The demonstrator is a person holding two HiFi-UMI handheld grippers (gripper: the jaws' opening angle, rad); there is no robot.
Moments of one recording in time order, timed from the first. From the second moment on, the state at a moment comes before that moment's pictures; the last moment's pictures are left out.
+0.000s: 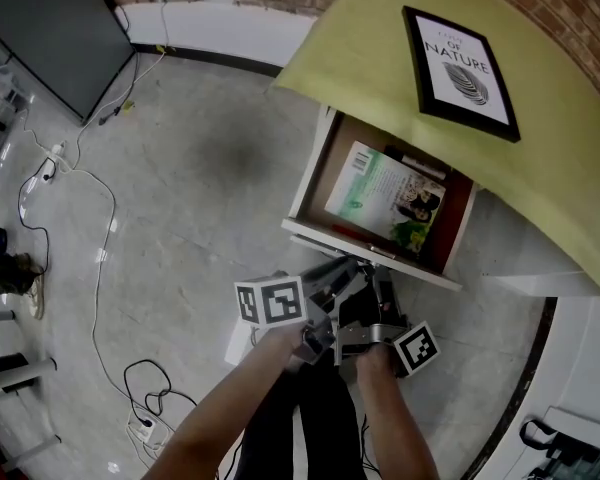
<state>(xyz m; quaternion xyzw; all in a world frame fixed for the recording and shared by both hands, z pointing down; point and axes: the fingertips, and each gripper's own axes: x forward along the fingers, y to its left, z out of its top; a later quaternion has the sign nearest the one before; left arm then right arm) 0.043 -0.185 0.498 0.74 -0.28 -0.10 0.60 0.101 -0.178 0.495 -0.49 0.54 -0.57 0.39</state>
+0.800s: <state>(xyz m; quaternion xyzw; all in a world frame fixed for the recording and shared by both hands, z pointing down) 0.014 -0.143 0.434 0.74 -0.30 -0.10 0.60 0.100 -0.135 0.430 -0.53 0.53 -0.56 0.35</state>
